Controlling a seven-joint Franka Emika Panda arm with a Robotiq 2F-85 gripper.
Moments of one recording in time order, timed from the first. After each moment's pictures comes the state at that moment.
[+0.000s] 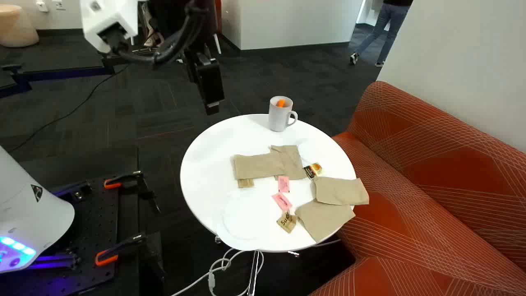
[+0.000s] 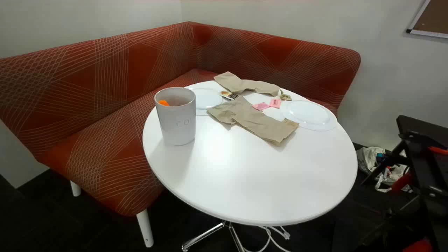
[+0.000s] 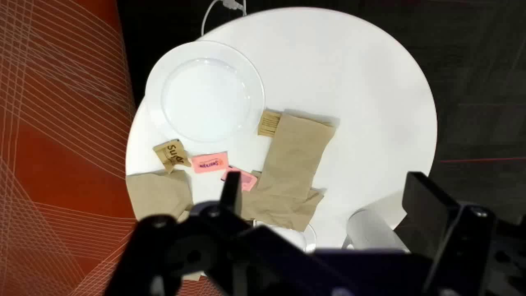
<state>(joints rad) 0.00 -0.56 -0.26 -2.53 0.08 2.08 -0.35</state>
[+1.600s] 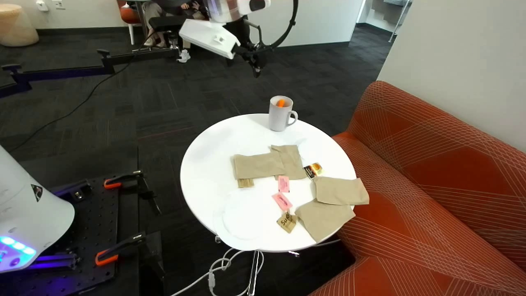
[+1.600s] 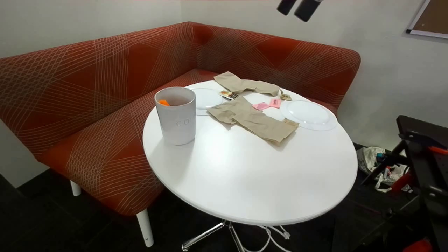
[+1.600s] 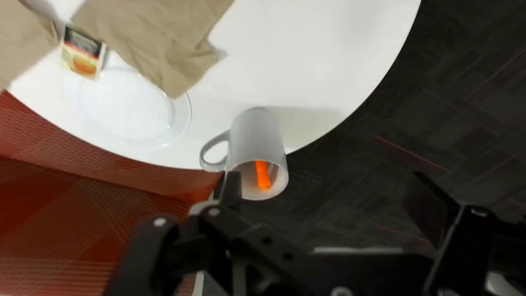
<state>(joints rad) 0.29 -0.12 -0.07 -2.40 0.35 2.66 -0.64</state>
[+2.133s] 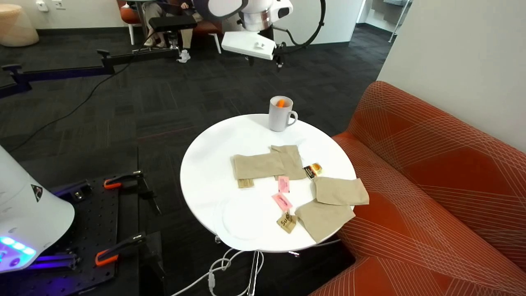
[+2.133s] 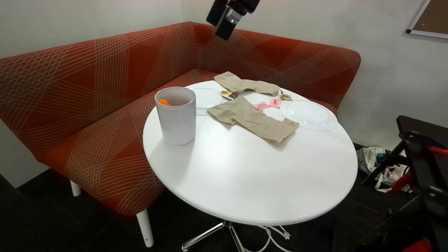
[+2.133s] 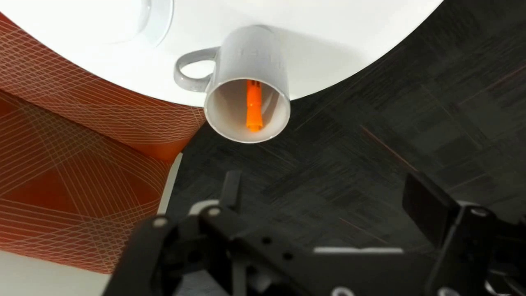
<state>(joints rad) 0.19 0.21 0.09 -2.08 0.39 2.71 -0.81</state>
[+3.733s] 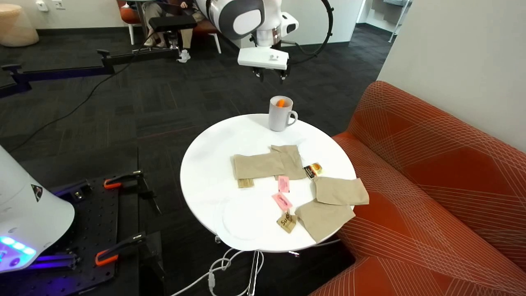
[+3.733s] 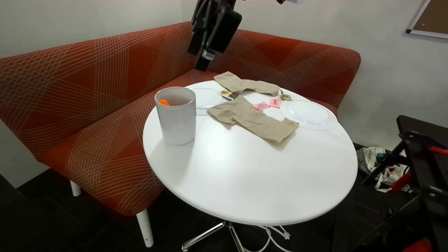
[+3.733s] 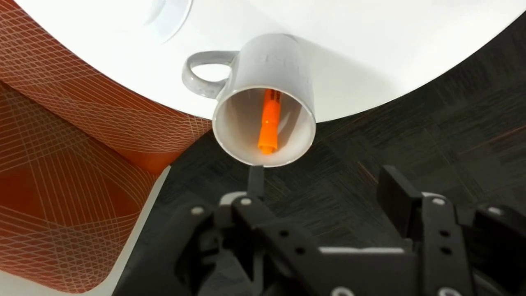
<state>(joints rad) 0.10 0.40 0.18 -1.93 0.15 2.70 -0.76</state>
